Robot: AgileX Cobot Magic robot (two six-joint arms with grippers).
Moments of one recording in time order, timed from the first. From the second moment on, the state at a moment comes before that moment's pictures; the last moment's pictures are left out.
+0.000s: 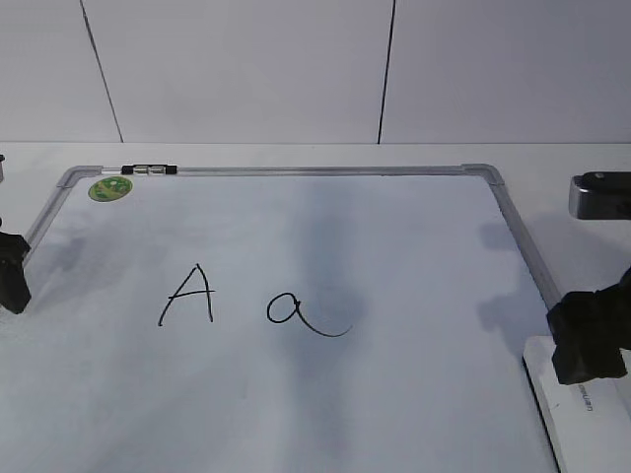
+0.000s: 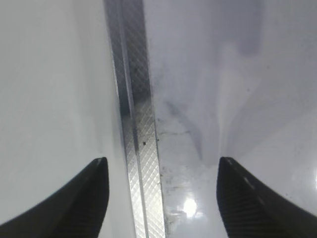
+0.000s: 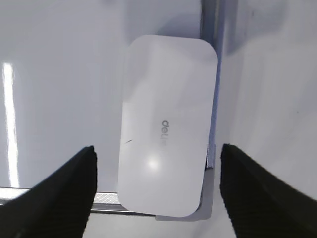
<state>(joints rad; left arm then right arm) 0.05 1.83 -1.10 -0.17 0.84 0.21 0.38 1.29 -0.79 -0.09 0.95 0.32</state>
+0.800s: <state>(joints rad) 0.05 1.88 -1.11 -0.18 0.85 0.21 0.38 1.30 -0.79 -0.10 0.92 0.32</state>
